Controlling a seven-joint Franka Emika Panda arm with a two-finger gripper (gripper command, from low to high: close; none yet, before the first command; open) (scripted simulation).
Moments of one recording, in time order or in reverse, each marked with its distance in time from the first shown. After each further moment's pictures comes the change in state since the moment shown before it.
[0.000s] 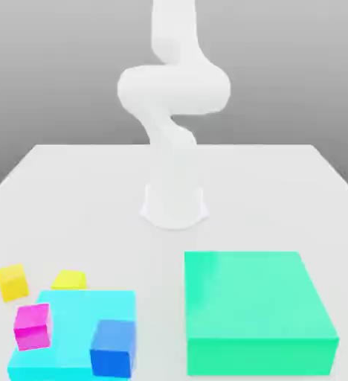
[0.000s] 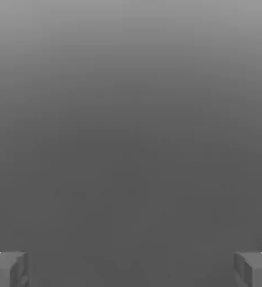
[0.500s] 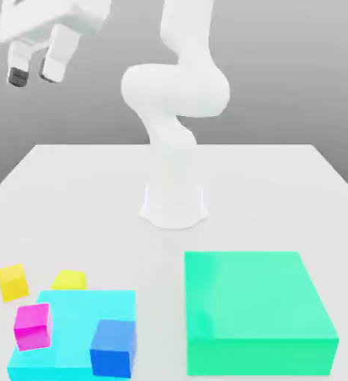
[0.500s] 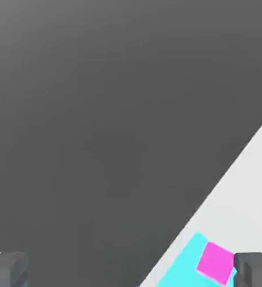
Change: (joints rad) arm -0.384 0.337 0.091 -0.106 -0.097 0.161 0.682
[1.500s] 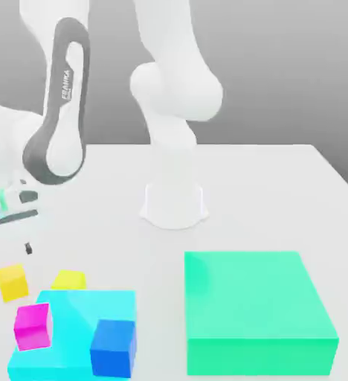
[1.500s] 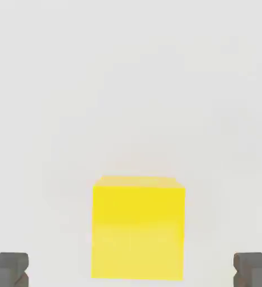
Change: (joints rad) arm -0.390 0.689 -0.101 -0.168 0.100 0.389 1.012
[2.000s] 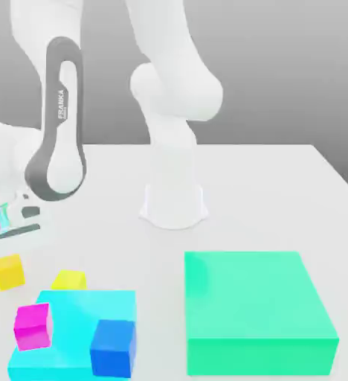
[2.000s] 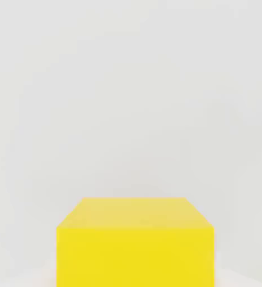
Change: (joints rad) arm 0.008 -0.102 0.012 -0.011 -0.007 -0.091 -0.006
